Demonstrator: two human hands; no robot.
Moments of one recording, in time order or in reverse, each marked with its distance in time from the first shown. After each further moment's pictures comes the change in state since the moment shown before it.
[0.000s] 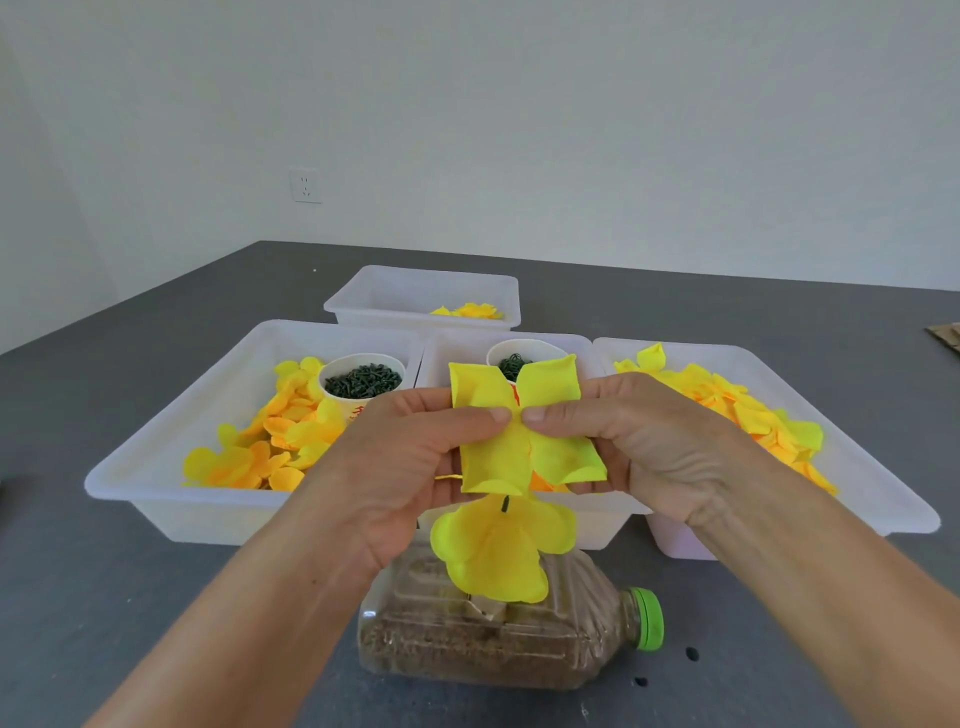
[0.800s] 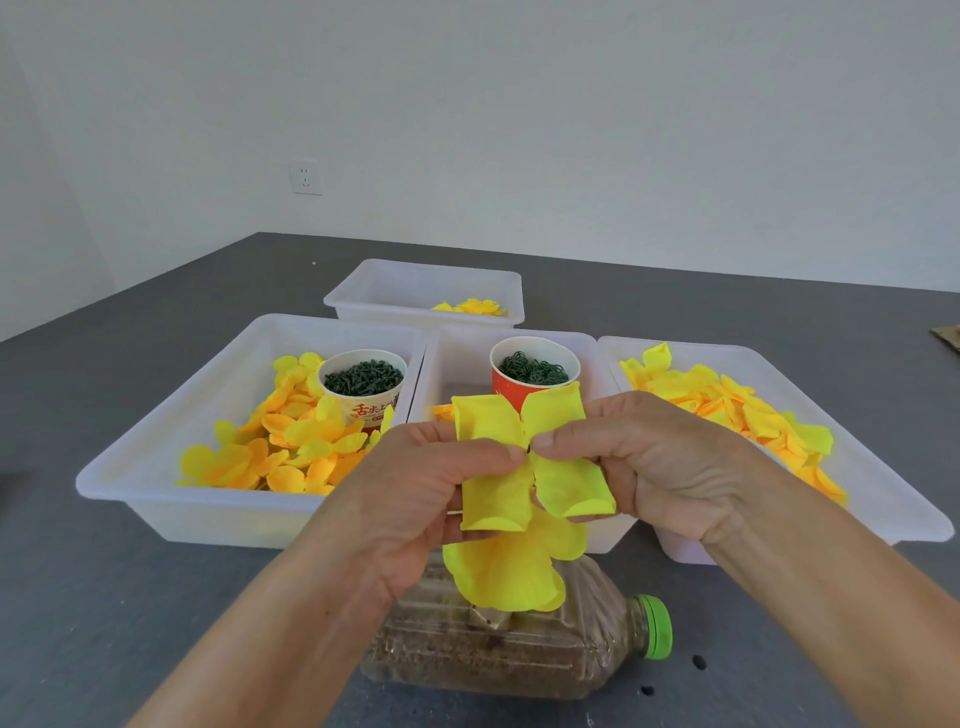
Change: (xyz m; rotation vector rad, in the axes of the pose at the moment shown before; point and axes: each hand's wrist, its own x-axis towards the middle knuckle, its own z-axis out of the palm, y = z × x) left_hand 0.002 -0.016 -0.002 0.003 -0.019 -0.107; right_hand 0.003 0.007 -0.001 0.092 -0.123 0.027
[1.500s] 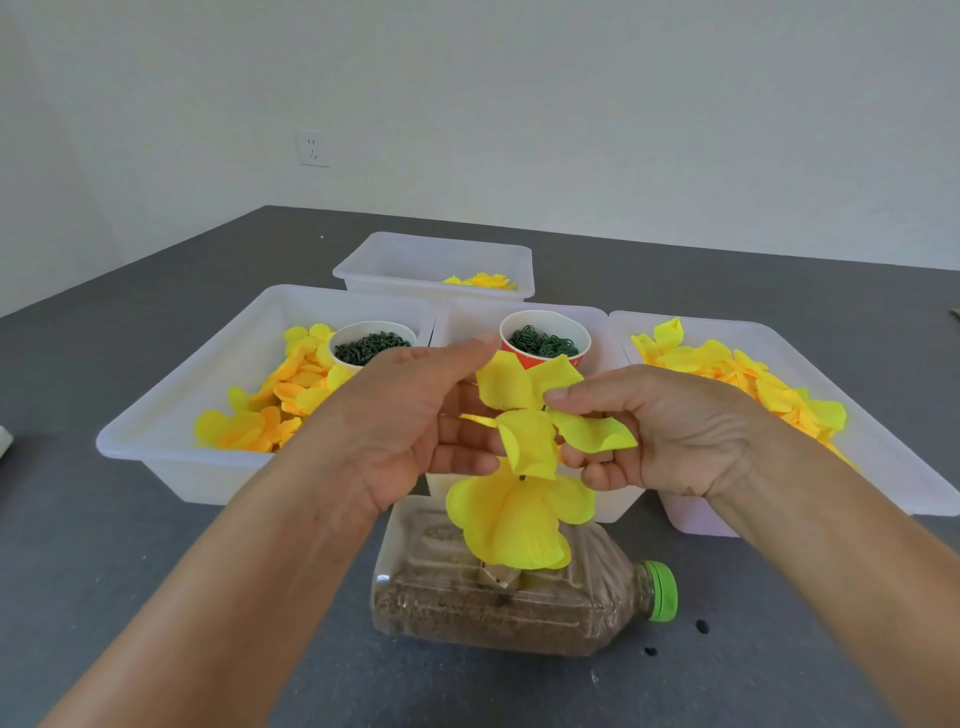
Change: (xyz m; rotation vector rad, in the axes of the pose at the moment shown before) left_hand 0.002 0.023 -0.008 0.032 0.017 0.050; right_hand 0.004 -0.003 -0.002 0.100 -0.028 0.139
